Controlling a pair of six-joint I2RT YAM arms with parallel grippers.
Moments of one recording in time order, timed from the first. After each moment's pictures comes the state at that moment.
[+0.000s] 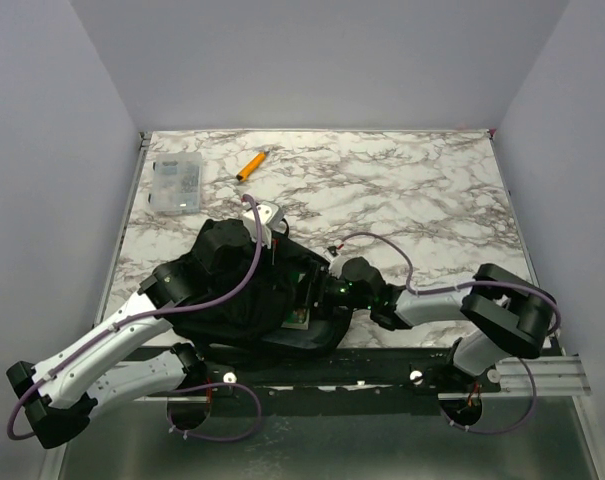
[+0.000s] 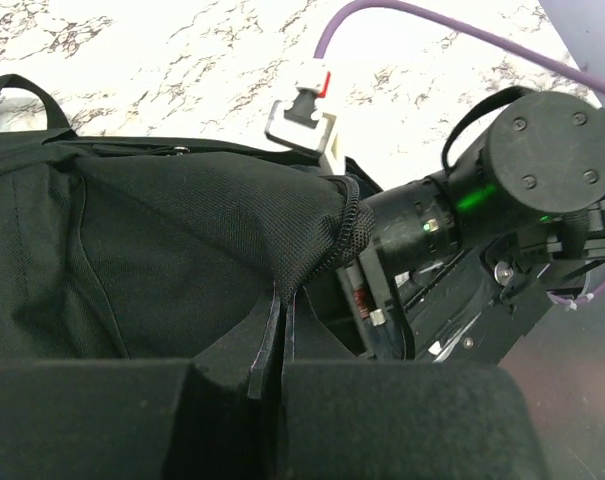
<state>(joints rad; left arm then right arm) -0.87 0.87 0.96 -0.57 0.01 -0.40 1.00 1.58 0.52 0.72 -0.30 1.32</state>
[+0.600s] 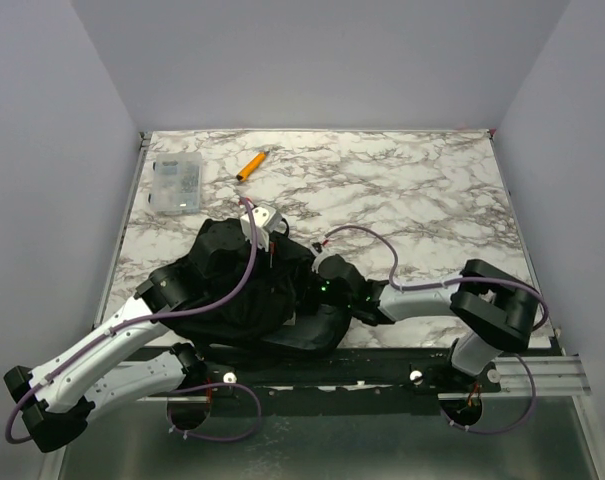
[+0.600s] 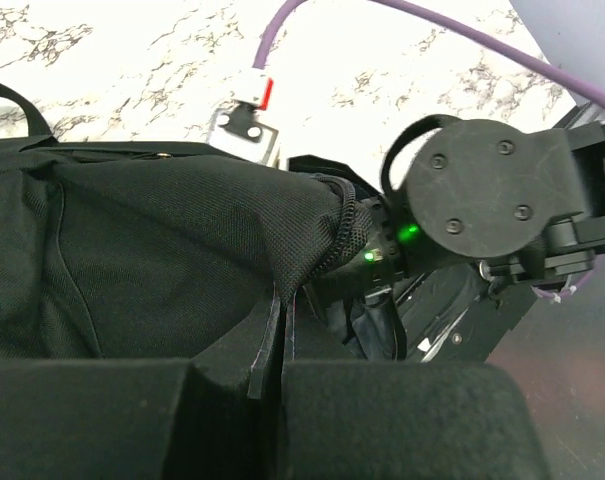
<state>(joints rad) -0.87 0.84 0.93 -0.55 0.05 -0.40 1.06 1.65 0.68 0.54 -0.13 1.22</state>
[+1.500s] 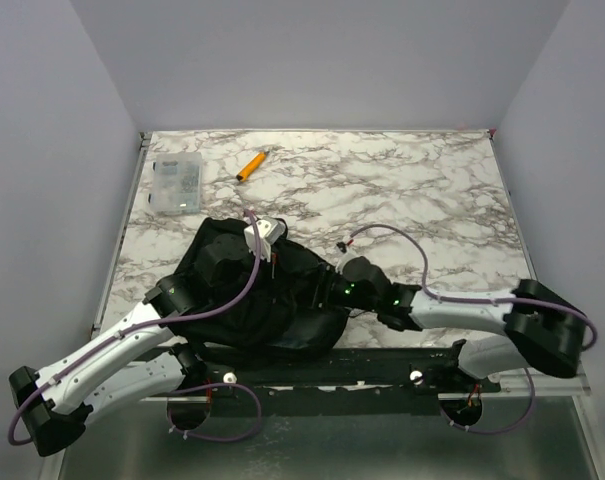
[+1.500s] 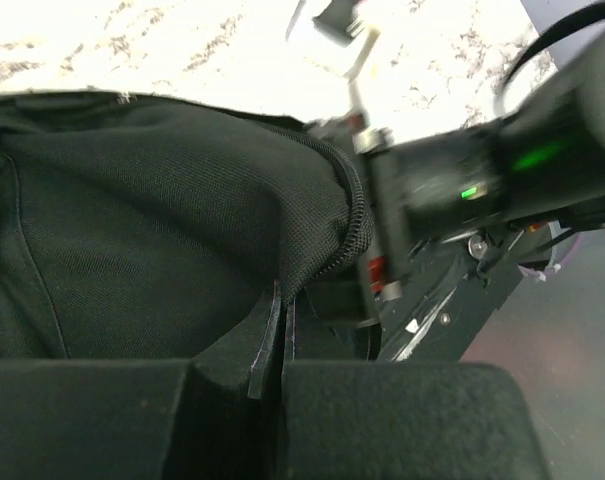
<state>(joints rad) -0.87 0.80 0.80 -0.47 0.10 -0.45 1.05 1.44 0.55 0.44 -0.07 1.18</state>
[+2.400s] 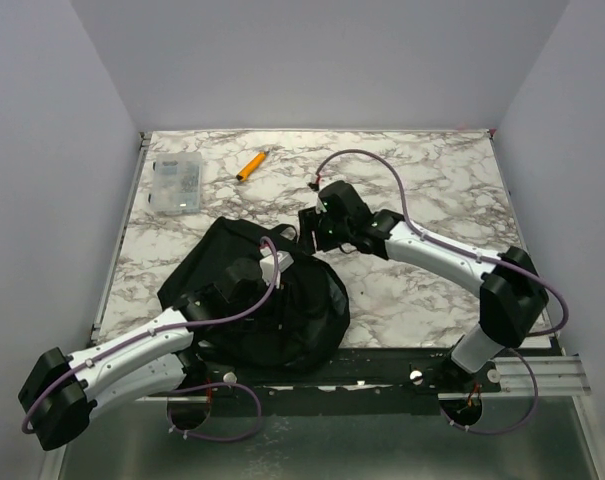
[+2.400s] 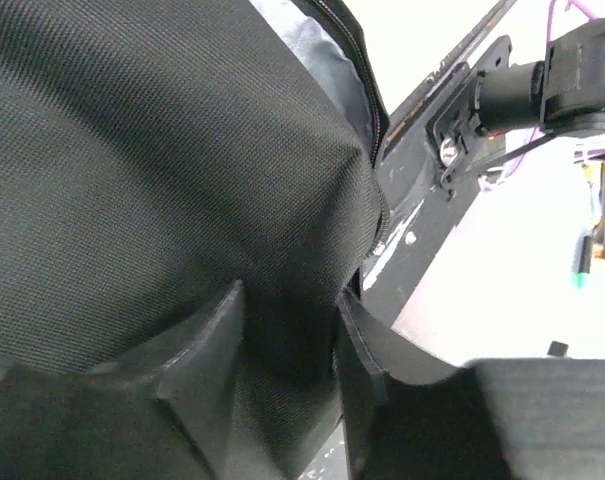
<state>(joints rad) -0.87 0.86 0.44 -0.18 0.37 -0.65 0.81 1.60 1.20 -0.33 0.02 0.45</state>
